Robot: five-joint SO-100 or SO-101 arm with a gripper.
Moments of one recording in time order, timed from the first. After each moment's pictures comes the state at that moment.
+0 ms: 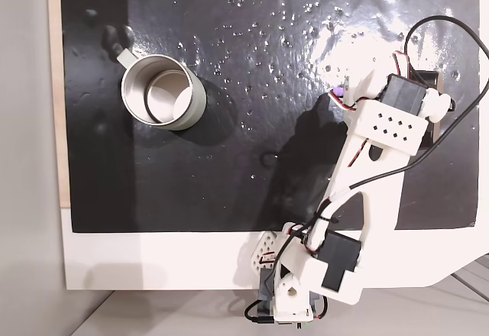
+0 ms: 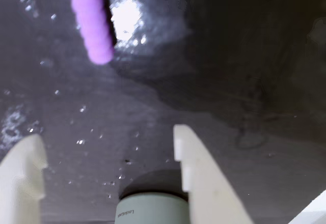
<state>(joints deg) 18.0 81.6 81.7 86.3 -20.7</state>
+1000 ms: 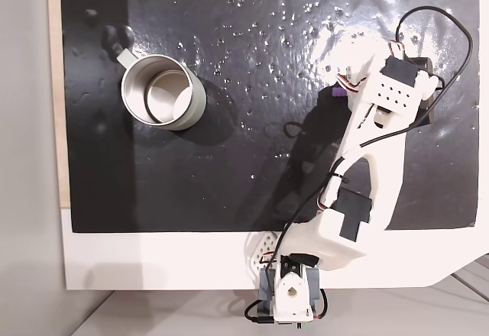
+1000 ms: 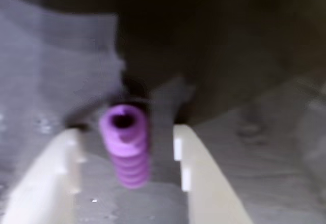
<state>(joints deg) 19.9 63.1 77.7 71.9 -27.8</state>
